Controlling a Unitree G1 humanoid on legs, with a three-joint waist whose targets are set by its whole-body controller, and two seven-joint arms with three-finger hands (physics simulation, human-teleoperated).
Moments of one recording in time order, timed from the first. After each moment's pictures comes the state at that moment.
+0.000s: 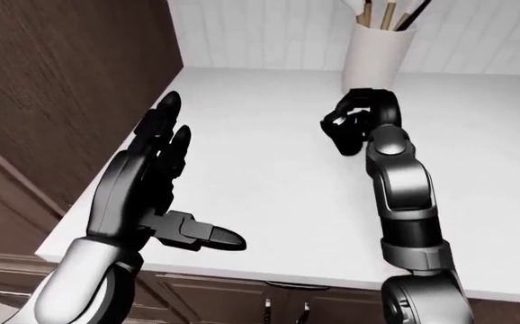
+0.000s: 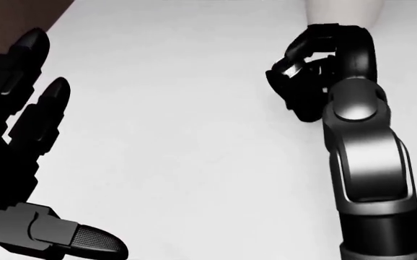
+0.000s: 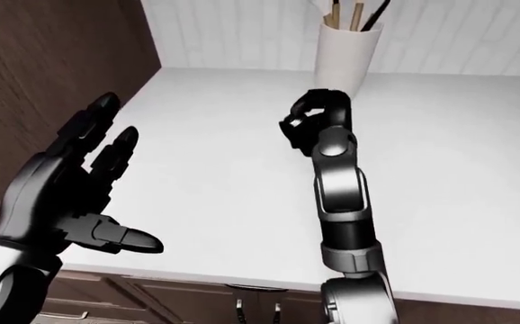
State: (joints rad) left arm -0.29 0.45 0.23 -1.03 -0.91 1.10 0.42; right arm -0.80 -0.17 -0.08 0.09 -0.21 0.81 -0.16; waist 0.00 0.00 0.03
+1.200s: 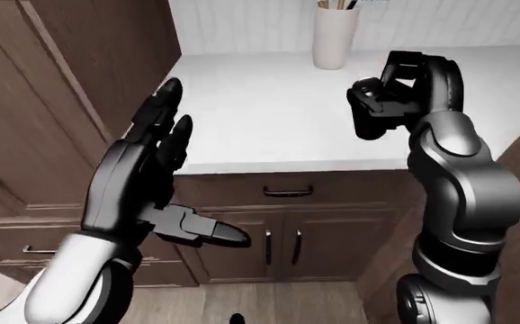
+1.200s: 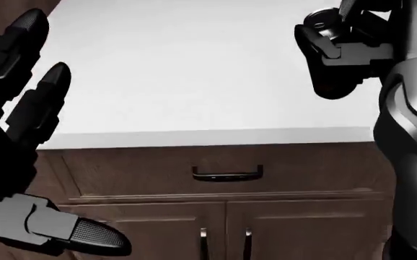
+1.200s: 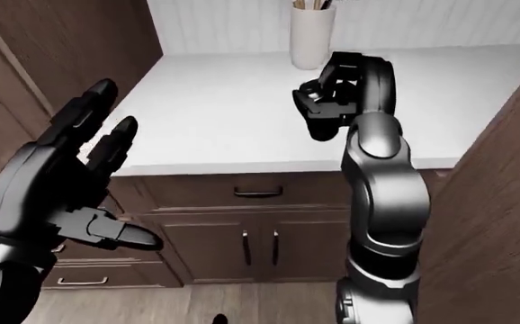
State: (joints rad) left arm -0.38 0.47 0.26 -1.04 -1.05 1.15 0.53; right arm -0.79 -0.25 -0.16 -0.39 0.05 1.08 -0.22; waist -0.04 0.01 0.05
